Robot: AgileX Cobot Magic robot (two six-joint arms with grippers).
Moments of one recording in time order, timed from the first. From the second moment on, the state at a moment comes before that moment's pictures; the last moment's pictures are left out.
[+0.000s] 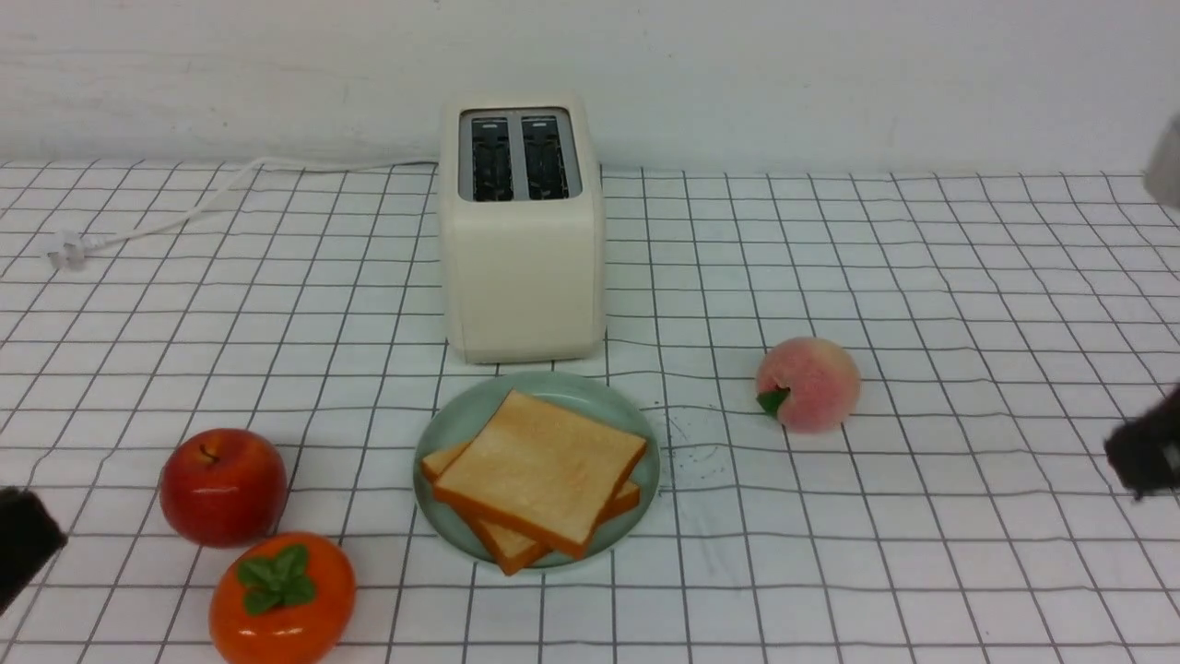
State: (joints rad) right arm 0.25 1.00 -1.08 0.25 1.17 -0.12; left arm -0.30 0.14 -0.38 -0.48 0.34 0.17
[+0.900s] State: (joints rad) right arm 0.25 0.55 -0.36 0.25 0.35 0.11; left arm -0.30 0.00 -0.14 -0.48 0.27 0.17
